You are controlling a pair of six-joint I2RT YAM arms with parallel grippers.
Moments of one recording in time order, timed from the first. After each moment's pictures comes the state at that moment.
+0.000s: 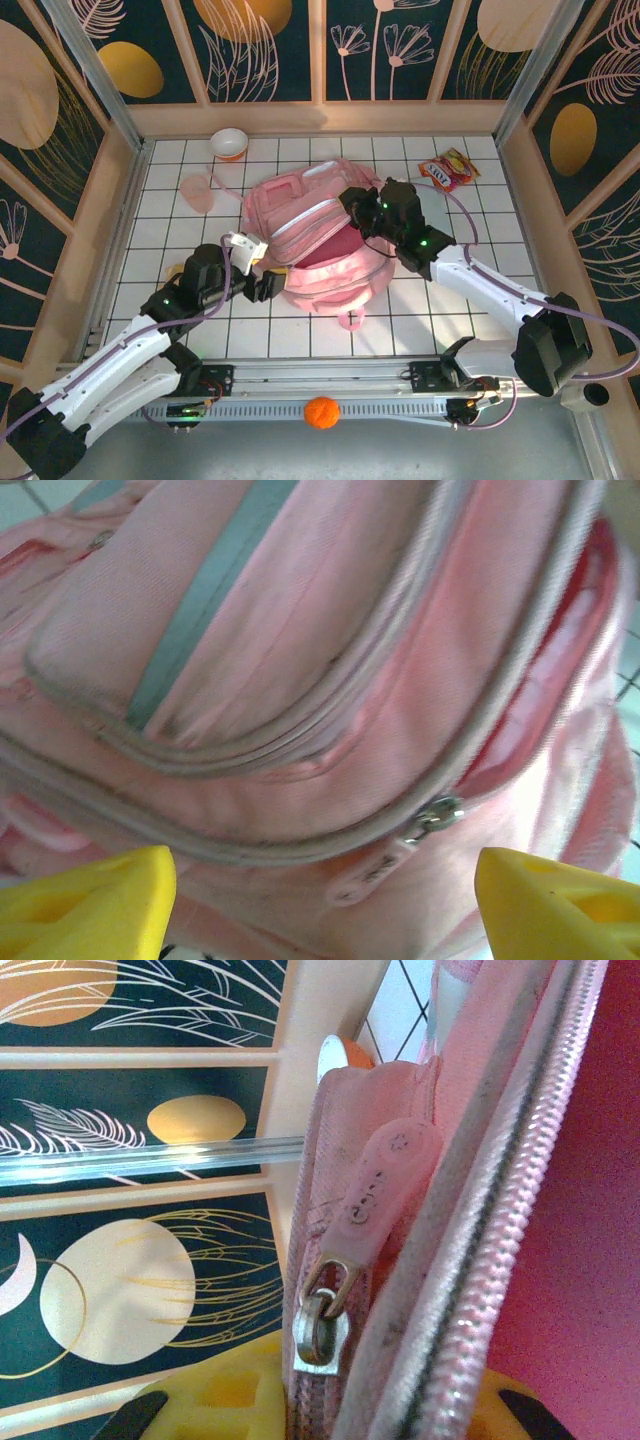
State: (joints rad) left arm -0.65 0.75 0.51 -0.24 0.17 -0.18; right arm 0.65 1.26 0.88 0.08 -0.10 1.47
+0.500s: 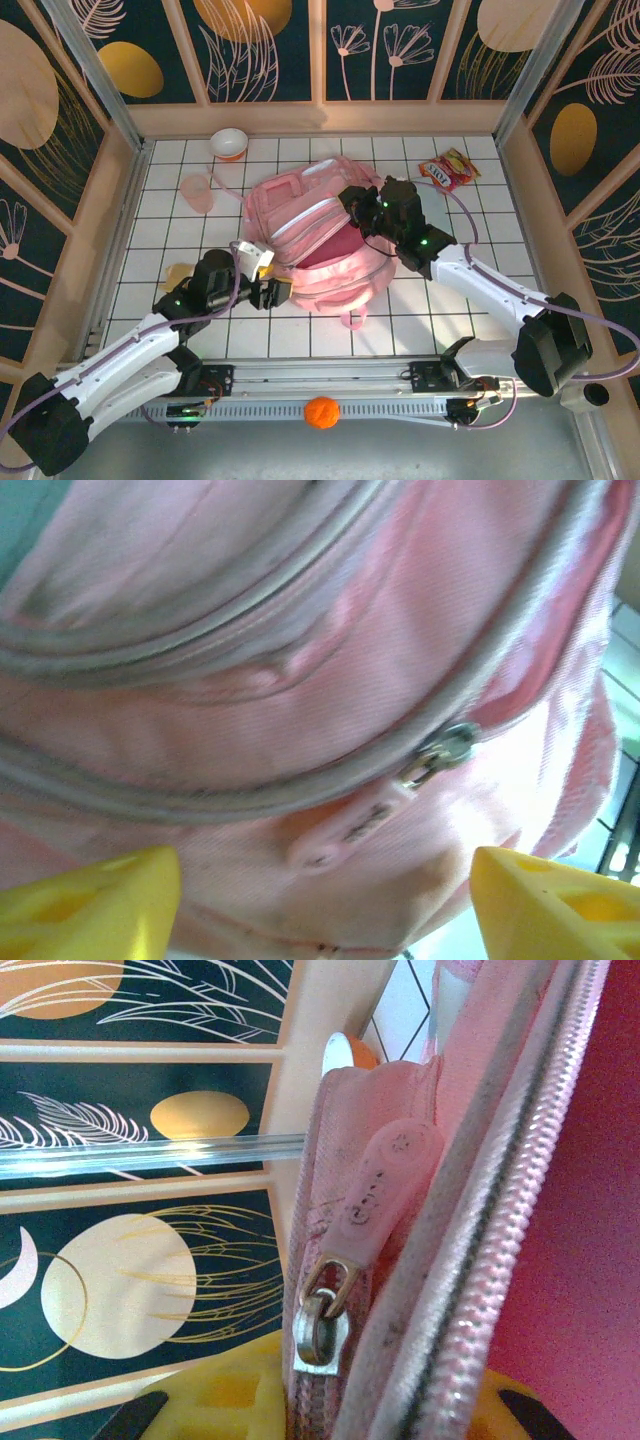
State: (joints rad) left arm -0.65 0.81 0.41 -0.08 0.31 -0.23; right arm 0.65 1.26 0.89 0.07 -0.11 1.46
